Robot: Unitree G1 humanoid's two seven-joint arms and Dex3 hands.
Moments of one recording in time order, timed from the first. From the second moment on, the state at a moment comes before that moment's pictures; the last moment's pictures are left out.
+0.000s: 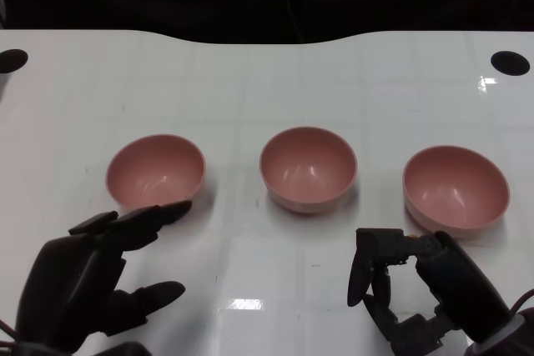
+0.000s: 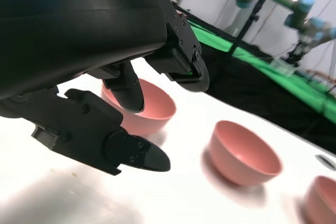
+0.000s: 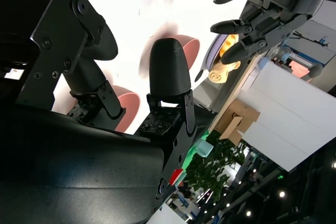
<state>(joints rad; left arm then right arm) 0.20 0.24 -0.02 -0.16 0.60 -0.28 0.08 0.00 -0.15 0.20 0.19 -0.19 -0.70 0.16</state>
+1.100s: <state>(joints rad) -0.22 0.22 -0.36 0.15 1.08 0.33 -0.02 0.01 -0.15 0.20 0.18 -0.19 -0.68 0.16</state>
